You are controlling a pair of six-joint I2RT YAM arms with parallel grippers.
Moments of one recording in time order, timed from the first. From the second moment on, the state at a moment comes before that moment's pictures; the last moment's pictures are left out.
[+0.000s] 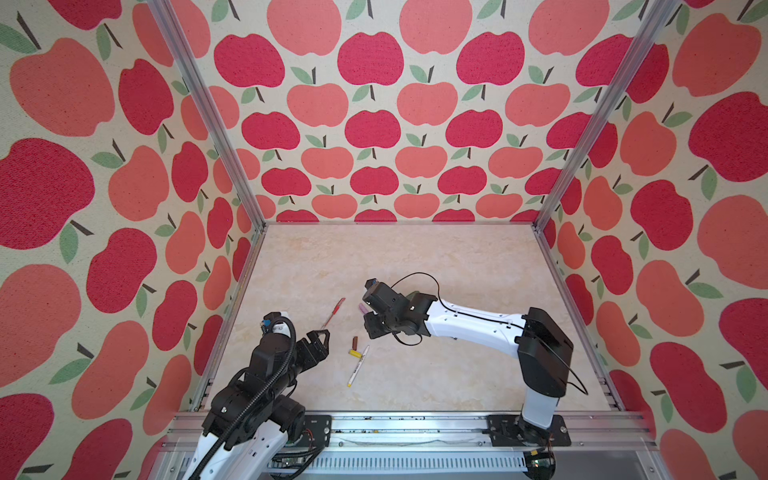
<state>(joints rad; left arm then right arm) -0.45 0.33 0.61 -0.94 -0.02 -0.83 1.14 1.85 1.44 -0.55 0.06 0.60</state>
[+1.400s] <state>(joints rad) -0.88 1.43 0.73 -0.76 -0.02 -0.79 0.86 1.58 1.22 -0.39 -0.09 0.52</state>
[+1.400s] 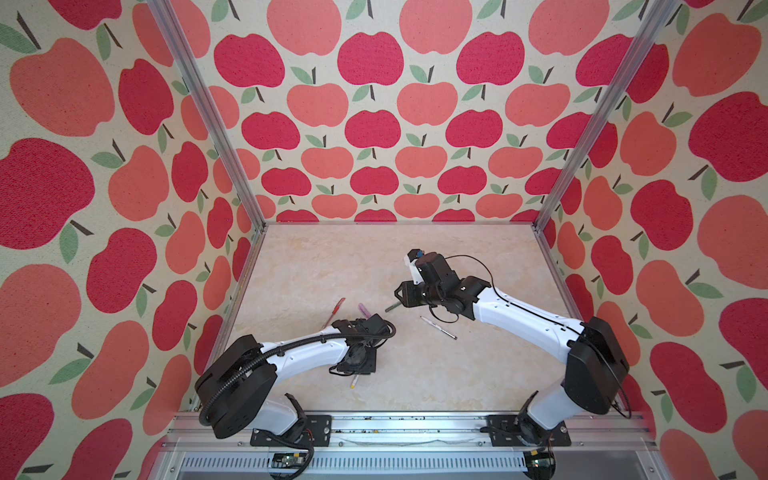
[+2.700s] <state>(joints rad) -0.70 1.08 0.62 -0.04 0.46 -0.52 0.62 1.18 0.95 -0.18 -0.63 0.54</state>
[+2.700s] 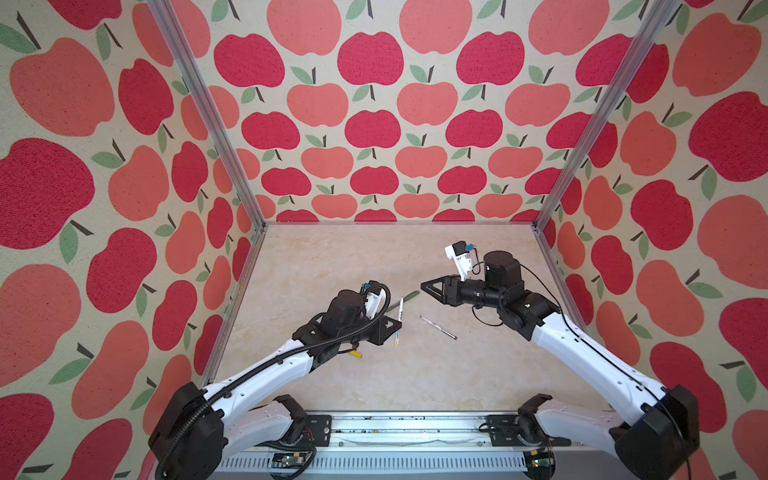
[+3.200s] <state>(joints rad) -0.68 1.00 0.56 0.16 0.54 -0.58 0.70 1.32 0.94 -0.10 -0.77 0.55</state>
